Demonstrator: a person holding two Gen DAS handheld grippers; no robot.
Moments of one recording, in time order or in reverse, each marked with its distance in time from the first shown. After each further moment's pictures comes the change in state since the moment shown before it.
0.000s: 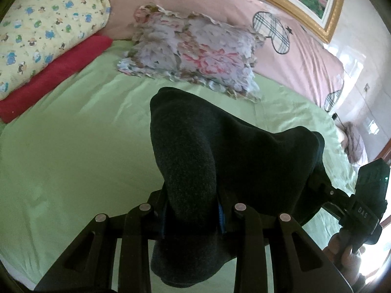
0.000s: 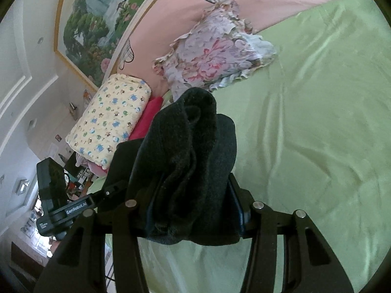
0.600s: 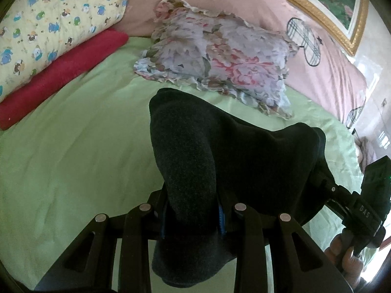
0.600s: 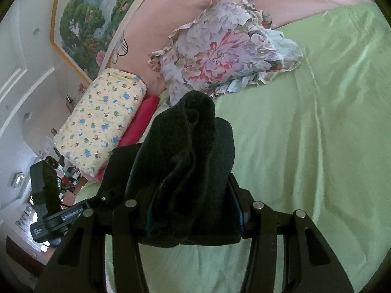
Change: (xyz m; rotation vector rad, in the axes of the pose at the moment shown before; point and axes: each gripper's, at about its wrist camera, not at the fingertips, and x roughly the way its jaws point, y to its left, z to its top) left arm 0.059 0.039 0.050 -0.068 0.003 0.077; right arm 0.085 0.002 0.047 -0.045 0.029 -0.018
